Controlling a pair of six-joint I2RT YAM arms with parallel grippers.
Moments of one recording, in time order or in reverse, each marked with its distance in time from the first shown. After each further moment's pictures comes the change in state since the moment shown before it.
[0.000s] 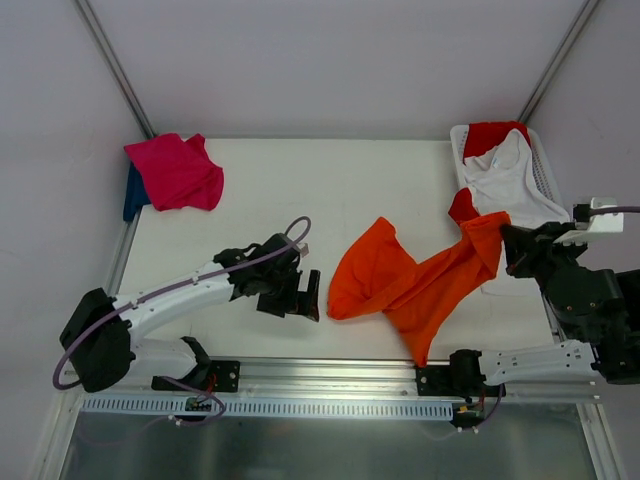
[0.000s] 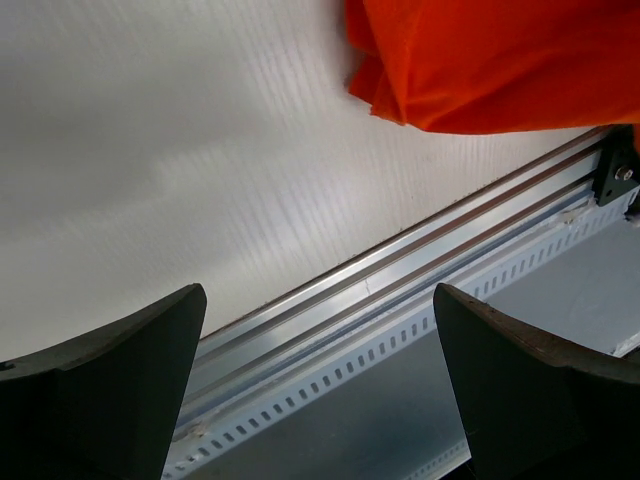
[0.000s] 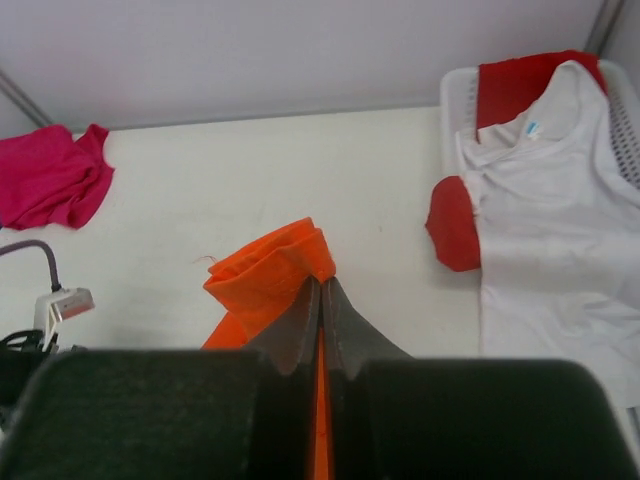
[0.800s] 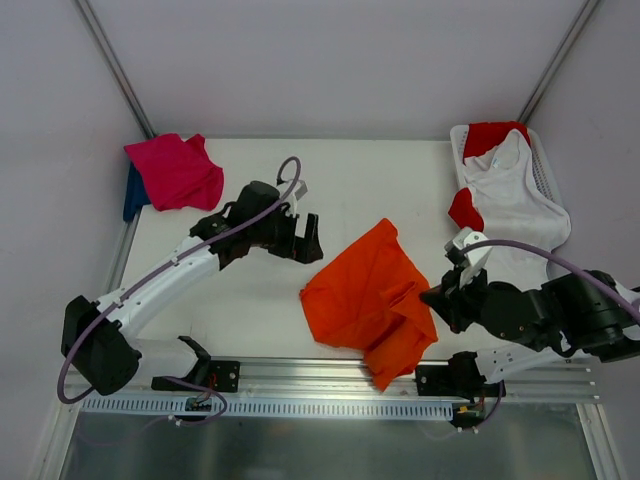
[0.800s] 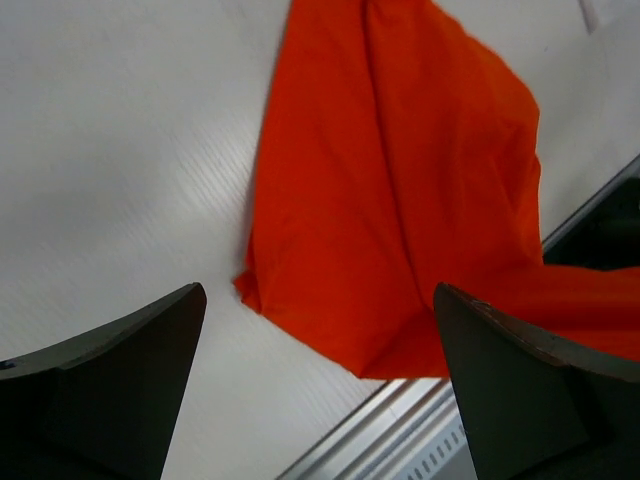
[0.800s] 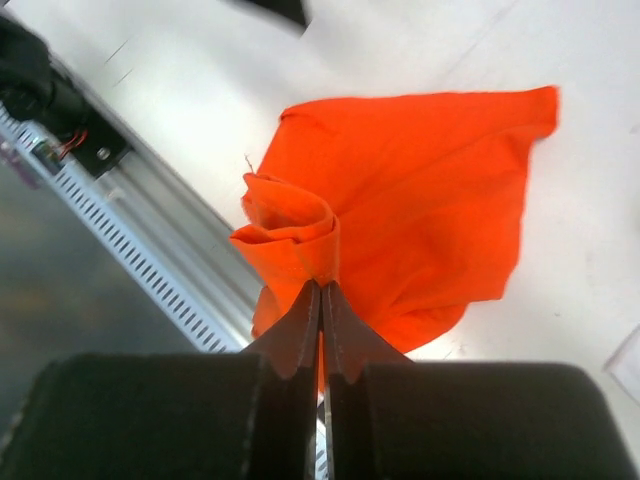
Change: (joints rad) left arm 0.221 0.032 0.288 0.170 -0.010 0.362; right arm 0.177 0.106 -0.129 0.074 -0.602 -0.084
